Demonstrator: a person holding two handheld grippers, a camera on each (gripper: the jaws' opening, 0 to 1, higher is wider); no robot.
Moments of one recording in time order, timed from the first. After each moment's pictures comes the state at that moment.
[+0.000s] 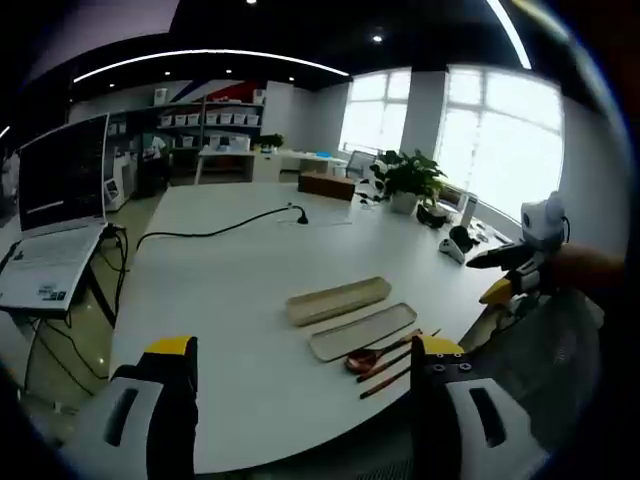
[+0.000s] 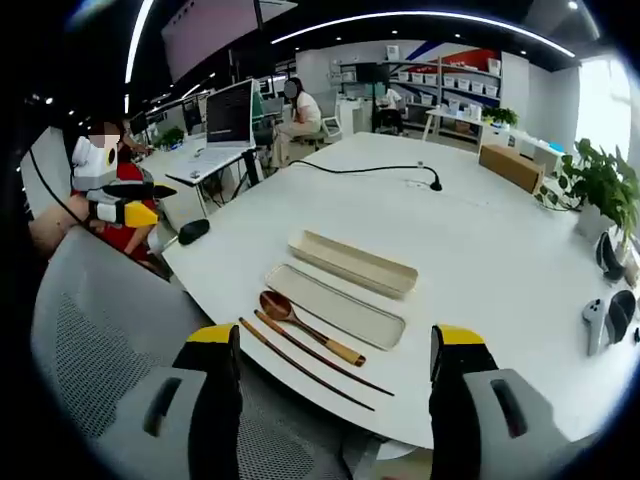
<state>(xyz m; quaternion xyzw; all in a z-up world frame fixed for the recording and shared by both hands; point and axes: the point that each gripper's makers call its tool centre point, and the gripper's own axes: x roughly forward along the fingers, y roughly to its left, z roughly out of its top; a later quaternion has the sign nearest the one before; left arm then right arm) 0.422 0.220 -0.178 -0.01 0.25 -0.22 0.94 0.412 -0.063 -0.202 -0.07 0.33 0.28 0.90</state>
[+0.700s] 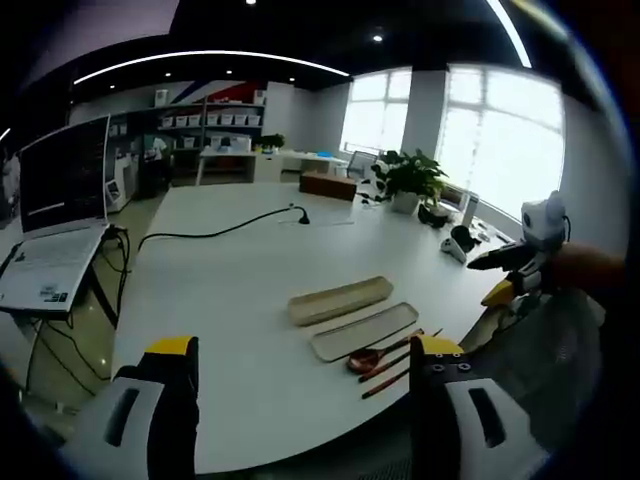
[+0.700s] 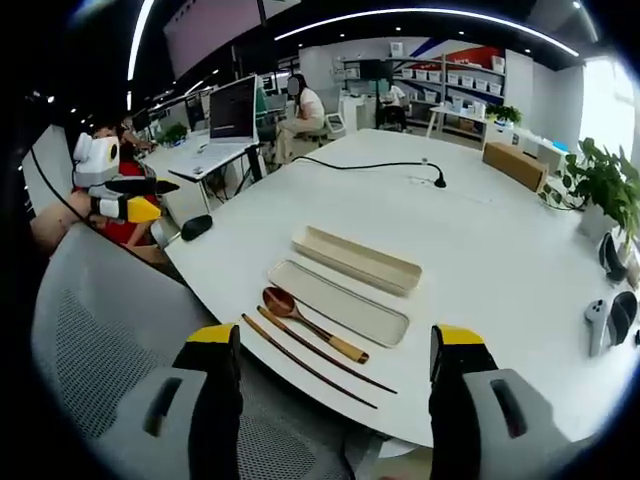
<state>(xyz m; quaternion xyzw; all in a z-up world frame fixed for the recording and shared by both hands) 0.422 0.220 -0.179 -0.01 0.25 -0.22 0.94 0.409 -0.061 -0.205 -0.07 0.33 0.29 0.89</state>
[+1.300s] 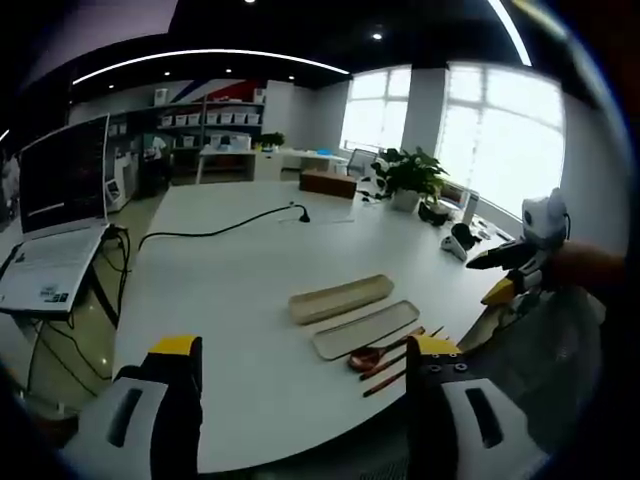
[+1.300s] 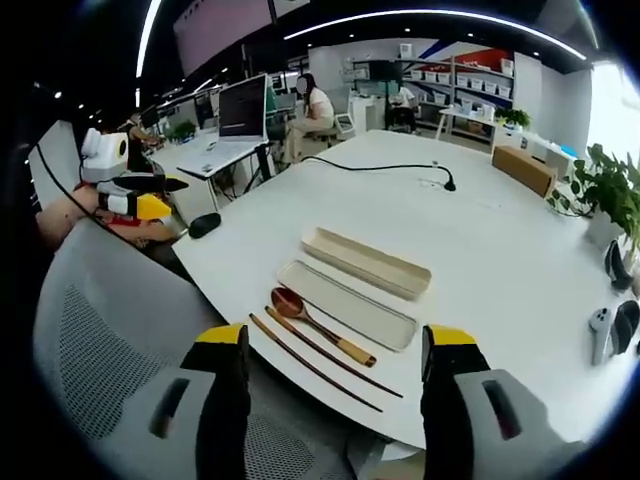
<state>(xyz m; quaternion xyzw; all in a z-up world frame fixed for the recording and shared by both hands) 0.422 0.222 -0.180 0.00 0.25 -0.22 0.94 0.407 -0.051 -0.204 -0.08 0.33 0.31 0.89</state>
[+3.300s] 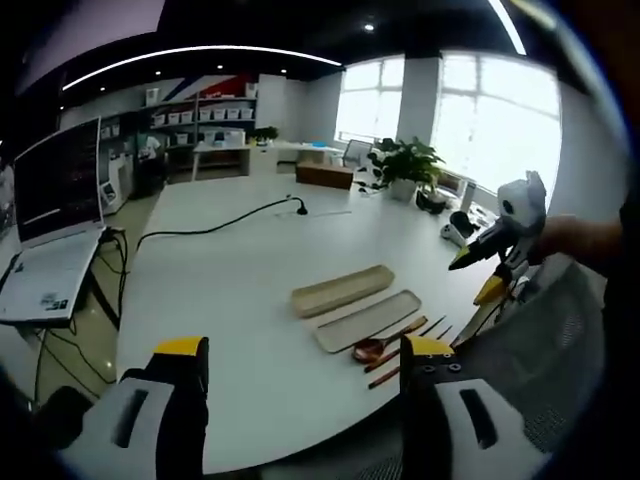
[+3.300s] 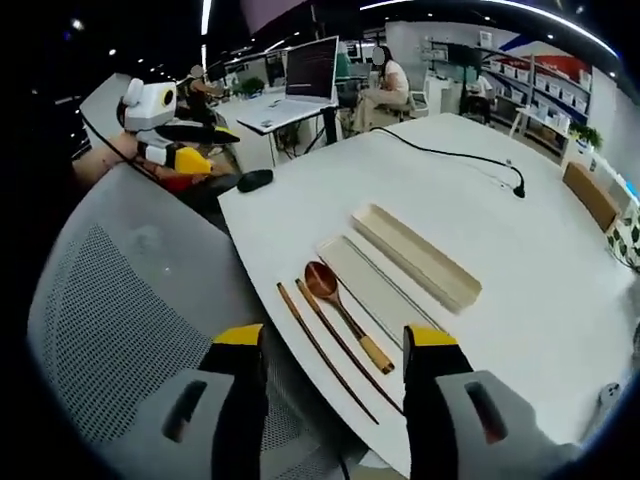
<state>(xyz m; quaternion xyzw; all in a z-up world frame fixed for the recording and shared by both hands) 0.423 0.223 -0.185 0.02 0.26 -0.23 0.94 0.411 -0.026 -0.231 -0.15 0.37 0.45 0.80</state>
